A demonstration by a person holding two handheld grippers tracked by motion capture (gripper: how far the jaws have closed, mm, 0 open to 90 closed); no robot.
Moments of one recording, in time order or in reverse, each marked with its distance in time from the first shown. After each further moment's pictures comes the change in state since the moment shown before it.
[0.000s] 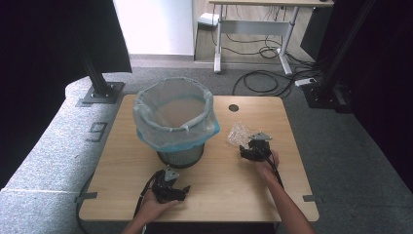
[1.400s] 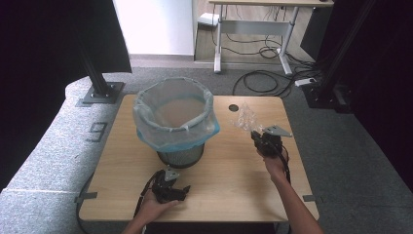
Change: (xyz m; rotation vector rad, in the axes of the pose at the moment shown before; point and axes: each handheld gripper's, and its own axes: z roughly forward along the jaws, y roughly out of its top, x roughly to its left) left arm 0.000 0.000 0.000 0.000 0.002 0.002; right arm -0.013 0.036 -0.075 -0.216 0.095 0.096
